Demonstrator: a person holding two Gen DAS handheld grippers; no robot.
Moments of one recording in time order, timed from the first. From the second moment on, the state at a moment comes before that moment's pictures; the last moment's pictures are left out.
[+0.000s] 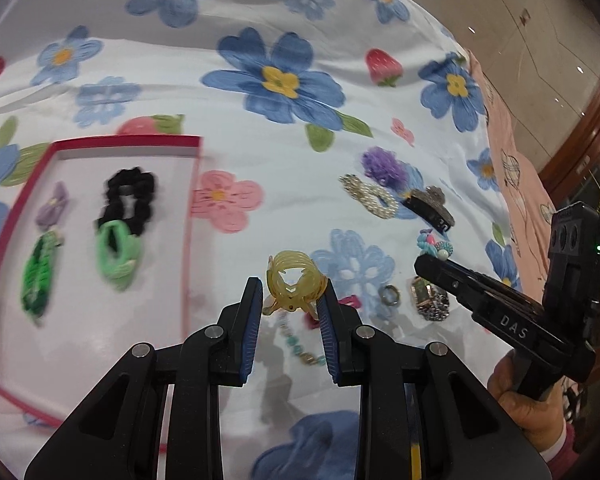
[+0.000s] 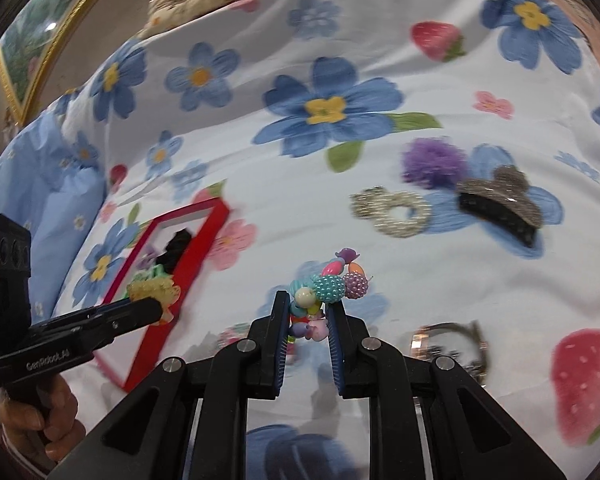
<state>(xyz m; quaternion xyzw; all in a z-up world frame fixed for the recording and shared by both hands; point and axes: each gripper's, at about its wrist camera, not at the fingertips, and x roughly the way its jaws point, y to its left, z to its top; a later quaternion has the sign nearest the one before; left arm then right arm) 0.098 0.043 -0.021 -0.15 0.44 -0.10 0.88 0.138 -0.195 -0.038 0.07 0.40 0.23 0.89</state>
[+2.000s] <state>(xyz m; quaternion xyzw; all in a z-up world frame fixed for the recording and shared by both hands) 0.111 0.205 -0.090 -0.19 0.48 0.01 0.86 0.154 0.036 -0.092 -0.05 0.47 0.41 0.78</state>
